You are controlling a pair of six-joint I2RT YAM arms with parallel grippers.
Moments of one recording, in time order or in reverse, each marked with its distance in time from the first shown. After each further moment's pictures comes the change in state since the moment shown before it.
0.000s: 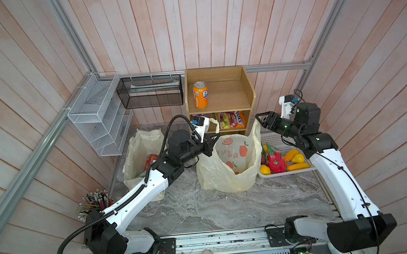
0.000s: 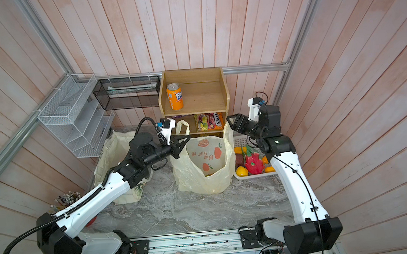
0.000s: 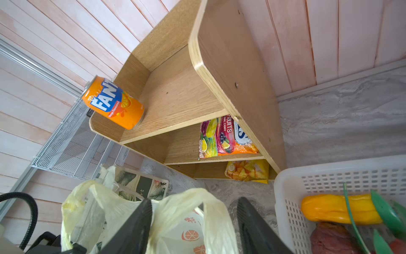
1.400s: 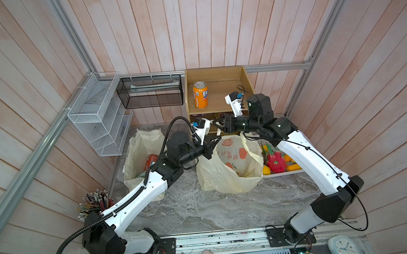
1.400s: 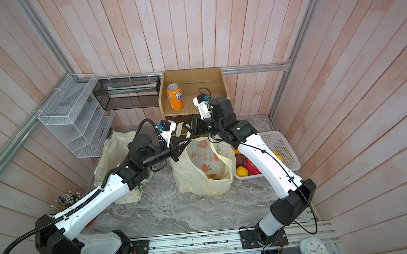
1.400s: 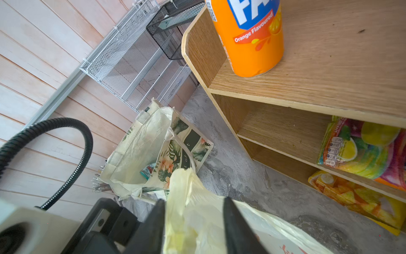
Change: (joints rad) left arm 0.000 -0.022 -0.035 0.030 0.046 0.030; right arm 0.453 0.321 0.354 -0.124 0.021 -0.118
